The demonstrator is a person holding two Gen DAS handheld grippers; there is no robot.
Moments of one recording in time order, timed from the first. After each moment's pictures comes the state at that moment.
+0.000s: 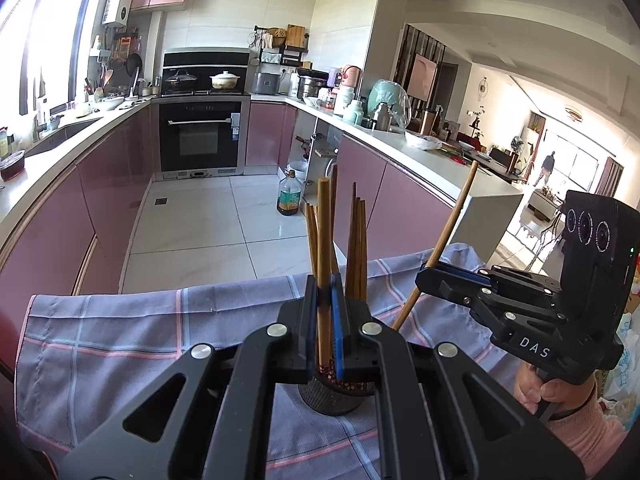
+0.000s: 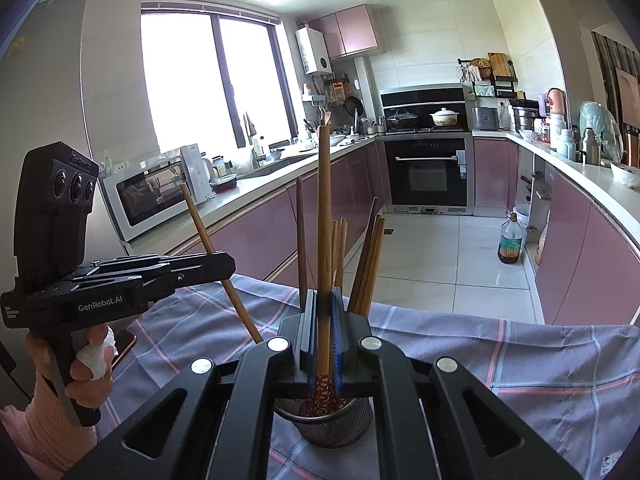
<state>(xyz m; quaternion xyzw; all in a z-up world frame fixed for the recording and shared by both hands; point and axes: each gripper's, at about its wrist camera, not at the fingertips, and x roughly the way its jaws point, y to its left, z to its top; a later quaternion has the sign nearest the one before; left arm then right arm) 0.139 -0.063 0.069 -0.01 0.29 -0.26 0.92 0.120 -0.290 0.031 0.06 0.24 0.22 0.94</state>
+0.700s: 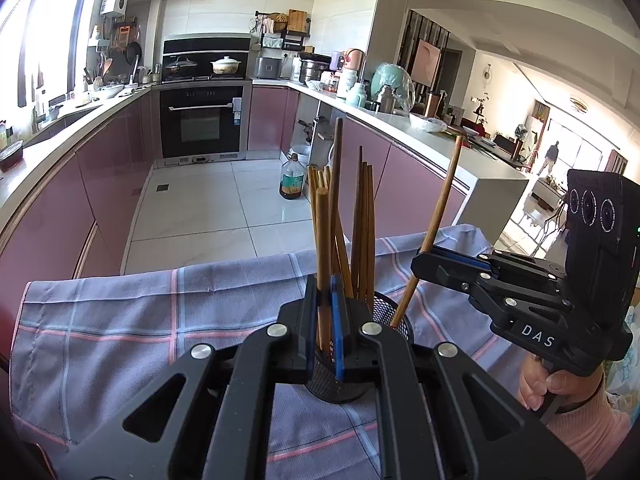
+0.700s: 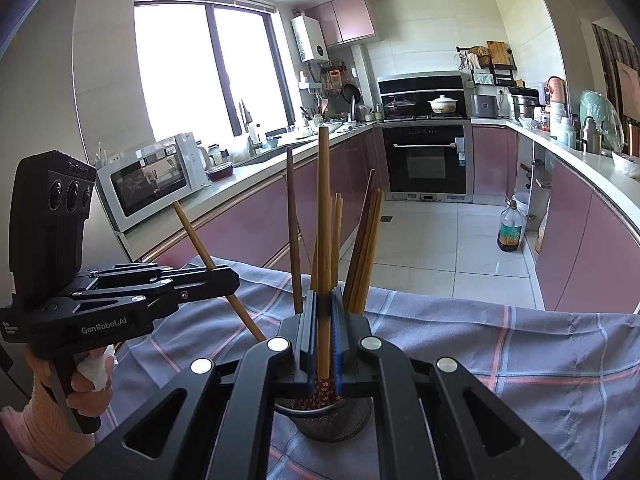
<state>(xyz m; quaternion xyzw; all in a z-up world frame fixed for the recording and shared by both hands) 0.162 -0.064 0.046 0.00 0.31 -0.26 0.91 0.129 -0.289 0.018 0.06 0.26 0.22 0.94</state>
